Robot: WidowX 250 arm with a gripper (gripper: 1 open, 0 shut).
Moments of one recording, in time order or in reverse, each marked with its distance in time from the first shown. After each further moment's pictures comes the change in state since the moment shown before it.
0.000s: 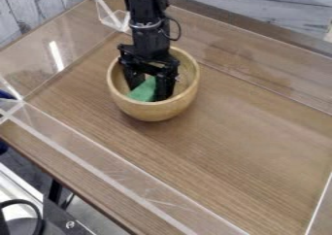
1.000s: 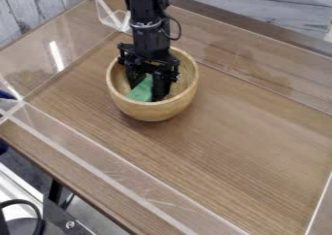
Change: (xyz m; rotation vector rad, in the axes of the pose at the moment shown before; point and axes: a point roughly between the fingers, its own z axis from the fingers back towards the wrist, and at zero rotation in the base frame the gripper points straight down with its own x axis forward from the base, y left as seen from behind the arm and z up) arm 0.001 0.000 0.000 0.000 -0.003 0.007
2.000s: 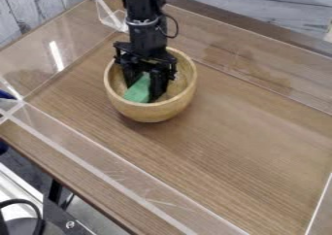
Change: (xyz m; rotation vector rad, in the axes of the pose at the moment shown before) arm -0.005 -0.002 0.007 -0.006 0.003 0.018
